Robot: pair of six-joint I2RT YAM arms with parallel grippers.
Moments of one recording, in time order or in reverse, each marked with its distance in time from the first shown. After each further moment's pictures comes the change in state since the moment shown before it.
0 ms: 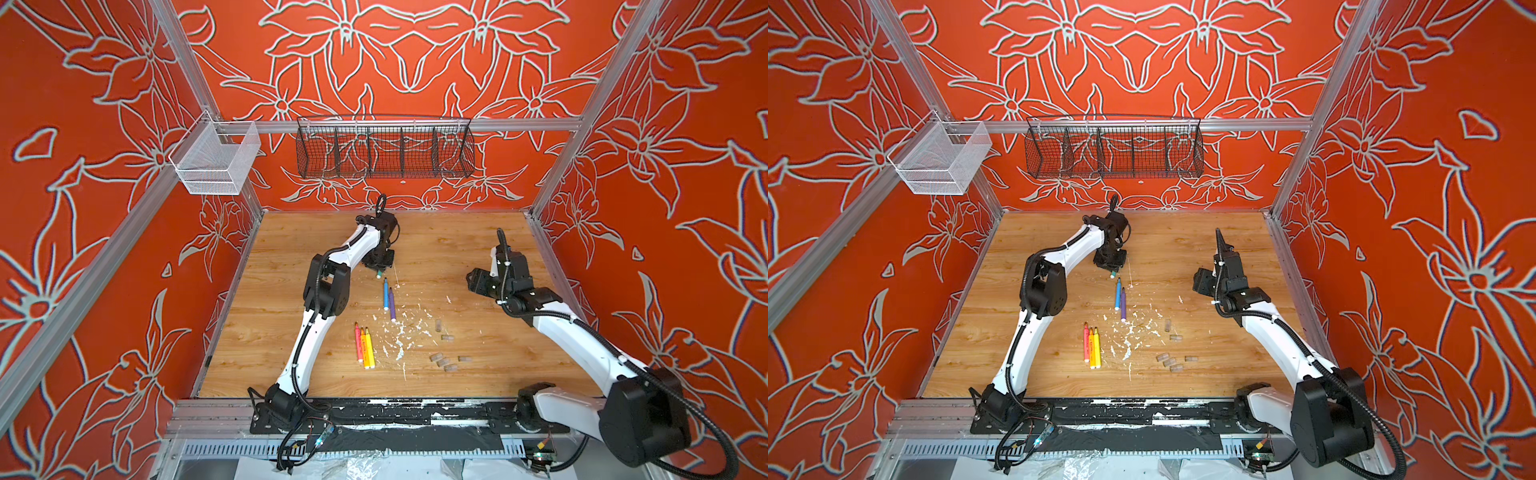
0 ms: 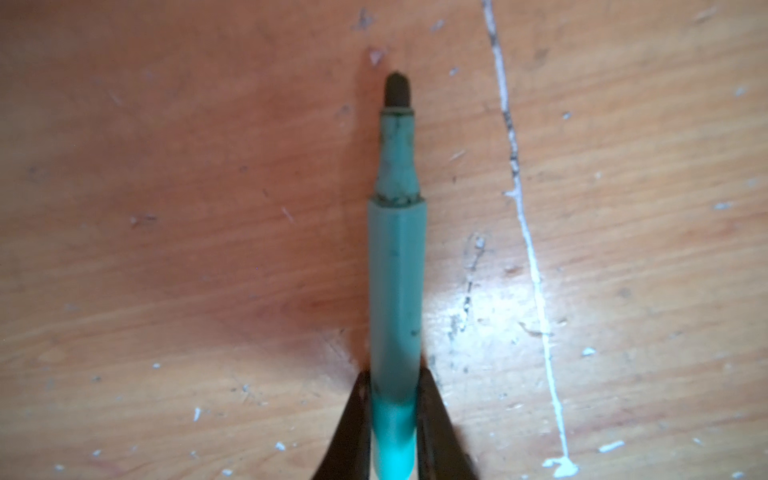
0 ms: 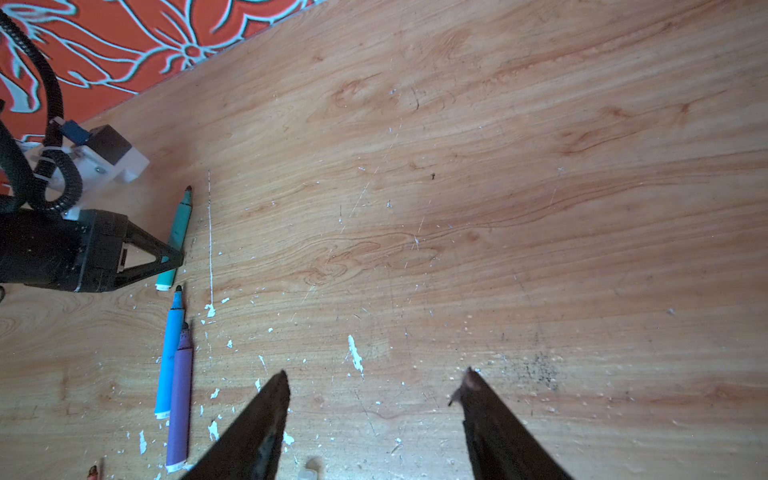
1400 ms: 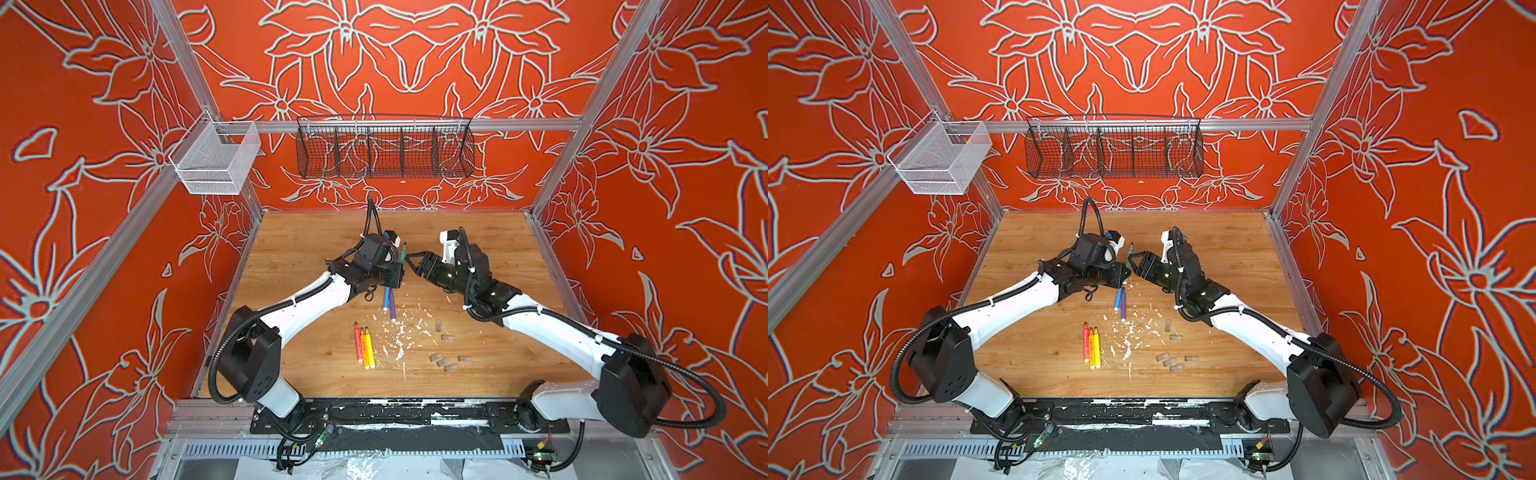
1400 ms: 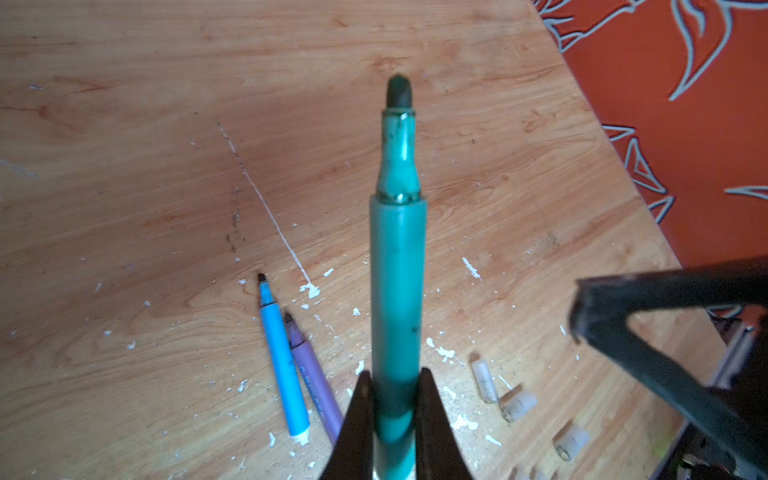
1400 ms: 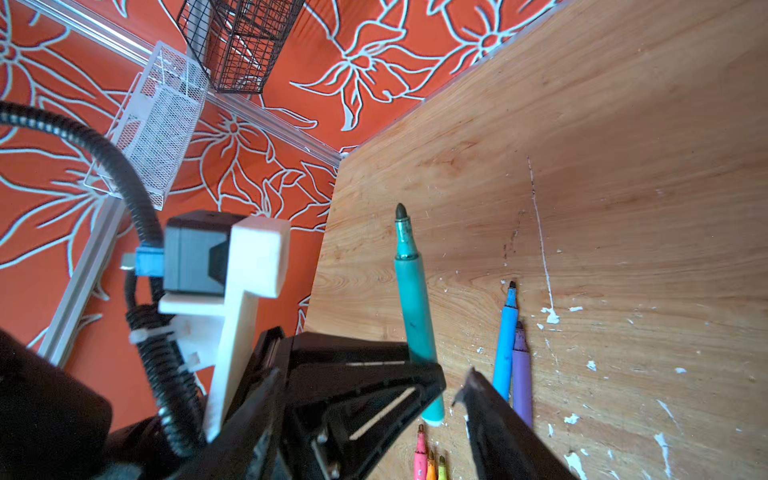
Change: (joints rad) left arm -0.194 -0.970 -1.087 0.839 0.109 -0.100; right arm 0.386 0.152 0.134 0.442 -0.131 0.472
